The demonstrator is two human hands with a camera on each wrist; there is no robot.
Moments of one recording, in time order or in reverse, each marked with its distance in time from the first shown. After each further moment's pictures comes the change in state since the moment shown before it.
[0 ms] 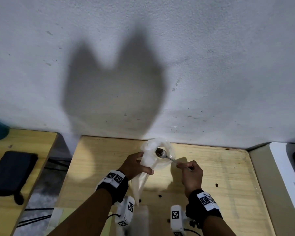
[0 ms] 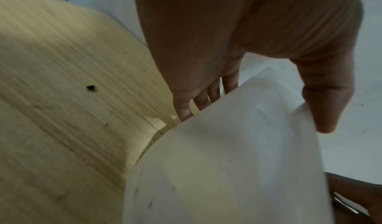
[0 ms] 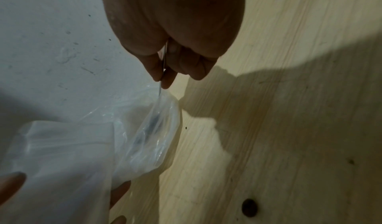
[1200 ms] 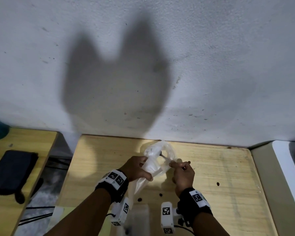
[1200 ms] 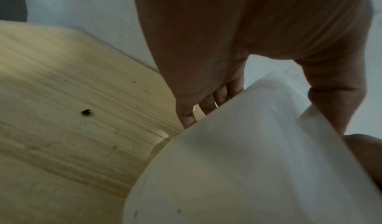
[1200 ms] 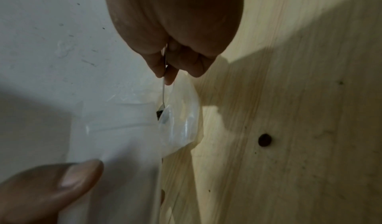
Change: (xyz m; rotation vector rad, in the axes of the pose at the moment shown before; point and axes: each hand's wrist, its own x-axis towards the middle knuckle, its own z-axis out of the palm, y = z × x) left_hand 0.004 -0.009 0.000 0.180 -0.160 0.065; right_hand -0.017 0.004 0.029 0.116 -0.014 0.149
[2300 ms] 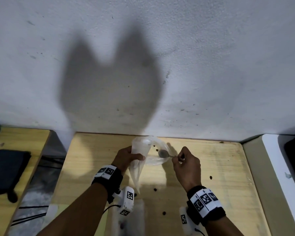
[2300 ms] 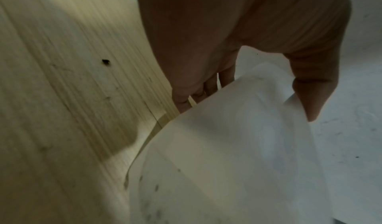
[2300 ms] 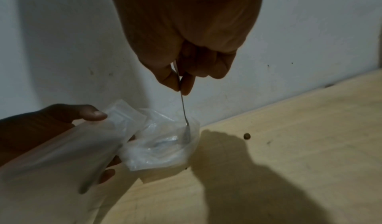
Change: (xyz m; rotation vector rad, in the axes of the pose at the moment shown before) left_hand 0.010 0.001 0.003 -0.536 0.254 -0.056; right_hand -0.026 -0.050 -0.041 -0.724 -0.054 -0.685
